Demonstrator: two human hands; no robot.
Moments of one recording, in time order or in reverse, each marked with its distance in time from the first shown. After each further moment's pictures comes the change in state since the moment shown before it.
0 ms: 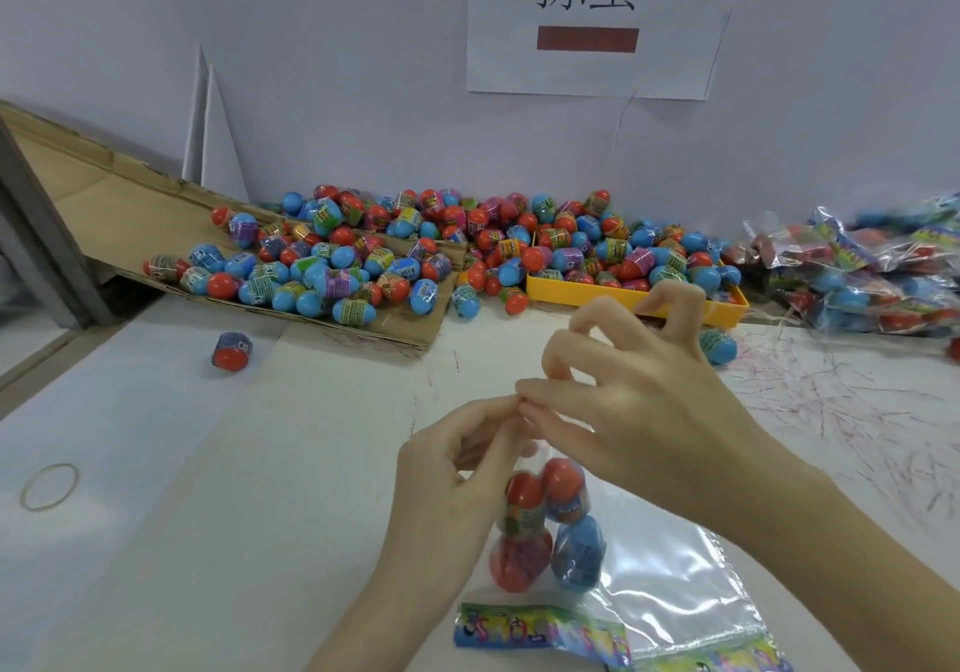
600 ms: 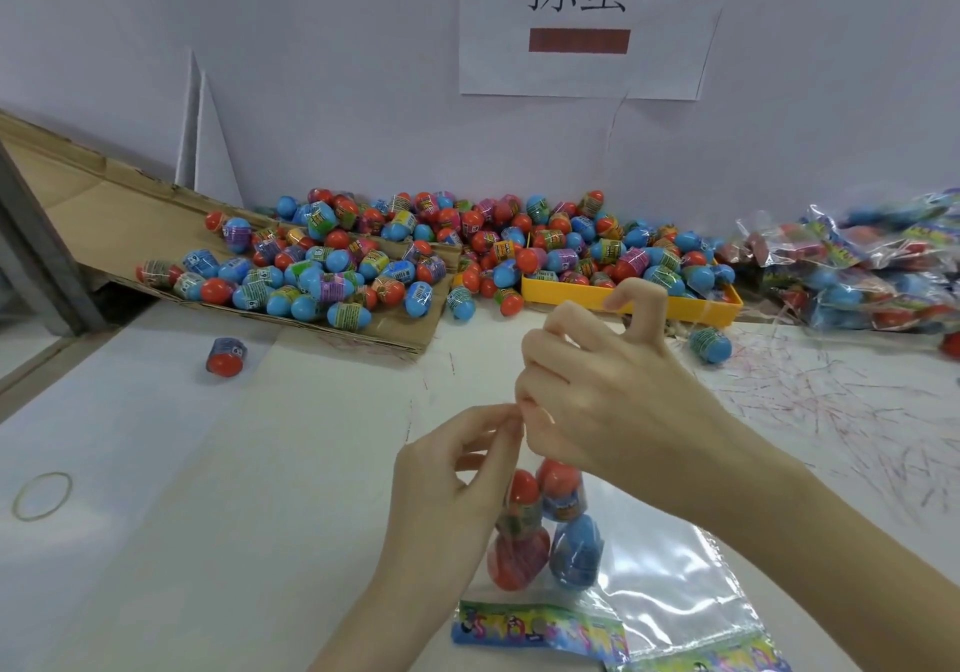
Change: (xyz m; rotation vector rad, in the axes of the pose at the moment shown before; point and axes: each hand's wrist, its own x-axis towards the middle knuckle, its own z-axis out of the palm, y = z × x) left_hand -0.001 -0.002 0.000 0.163 0.015 0.027; right_hand 0.007 -0.002 0.006 -0.137 -0.020 -0.031
